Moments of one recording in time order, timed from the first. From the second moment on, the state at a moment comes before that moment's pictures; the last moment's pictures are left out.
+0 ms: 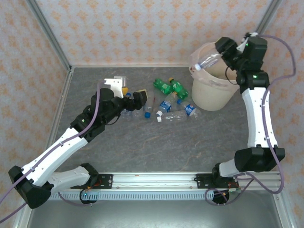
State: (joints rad) left arm -0.62 1.04 1.06 -0.27 -0.11 -0.47; right arm -0.09 1.43 1.71 -0.50 -0.26 0.79
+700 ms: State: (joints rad) left arm -0.62 1.04 1.05 -0.31 -0.11 -0.47; right arm -0.17 1.45 1.67 -0.52 -0.04 0.77
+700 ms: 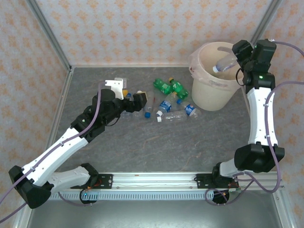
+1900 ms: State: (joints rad) left arm -0.48 1.31 1.02 -0.44 -0.27 -0.58; right arm 0.27 1.46 1.75 -0.60 -0.14 0.61
